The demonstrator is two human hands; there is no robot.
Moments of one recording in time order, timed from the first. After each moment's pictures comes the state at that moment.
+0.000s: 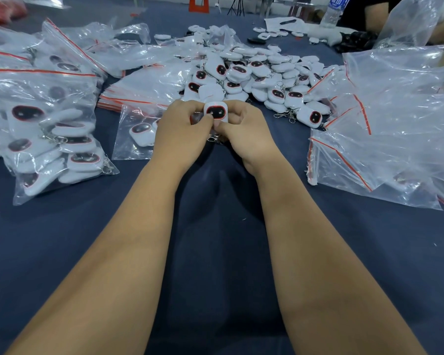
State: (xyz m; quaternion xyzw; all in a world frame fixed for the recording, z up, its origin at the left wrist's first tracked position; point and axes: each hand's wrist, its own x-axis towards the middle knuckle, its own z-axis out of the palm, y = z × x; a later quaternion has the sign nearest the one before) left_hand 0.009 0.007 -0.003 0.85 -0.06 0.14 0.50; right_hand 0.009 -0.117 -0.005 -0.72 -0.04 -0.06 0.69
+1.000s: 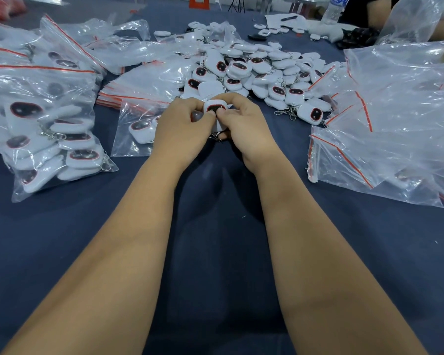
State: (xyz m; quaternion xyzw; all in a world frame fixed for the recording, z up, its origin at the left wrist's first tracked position) left_hand 0.005 0.006 -0.002 0.85 -0.06 0.14 0.50; right_hand 0.005 -0.115 0.001 -0.74 -0.01 -0.05 0.67
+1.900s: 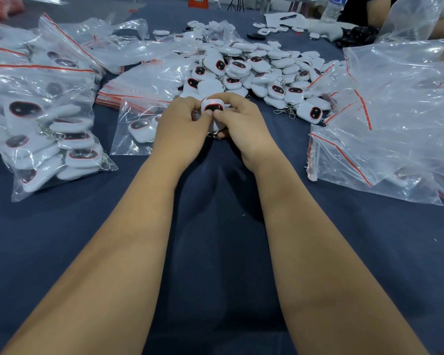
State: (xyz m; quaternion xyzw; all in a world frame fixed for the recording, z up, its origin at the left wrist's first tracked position) left_hand 0.007 0.005 -0.004 0.86 -0.07 0.13 0.49; right_hand 0.006 -0.114 0.003 -0.74 -0.01 -0.05 0.67
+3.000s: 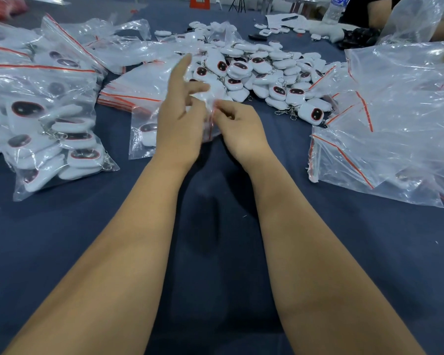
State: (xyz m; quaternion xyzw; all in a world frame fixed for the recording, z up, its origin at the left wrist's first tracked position) left_hand 0.001 0.004 -0.002 0.71 -0.13 0.20 0.66; right_hand 0.007 -0.108 -0.003 -0.83 -0.03 -0.11 0.55
